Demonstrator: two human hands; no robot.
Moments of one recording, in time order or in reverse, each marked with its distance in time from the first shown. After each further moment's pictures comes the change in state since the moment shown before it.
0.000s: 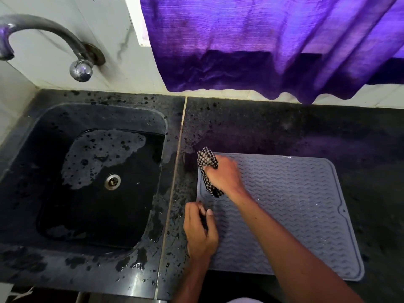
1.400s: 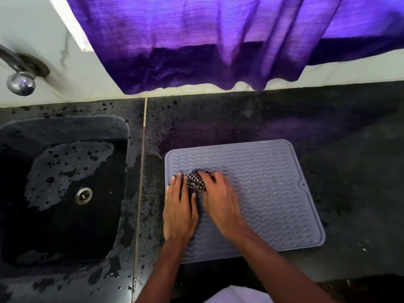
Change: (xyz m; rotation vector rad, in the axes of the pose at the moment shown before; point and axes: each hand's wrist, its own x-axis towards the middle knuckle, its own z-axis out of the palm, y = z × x) left_hand 0.017 -0.013 0.029 0.596 -0.379 0.178; right_hand -0.080 0.080 -0.018 -0.334 0.183 -0.199
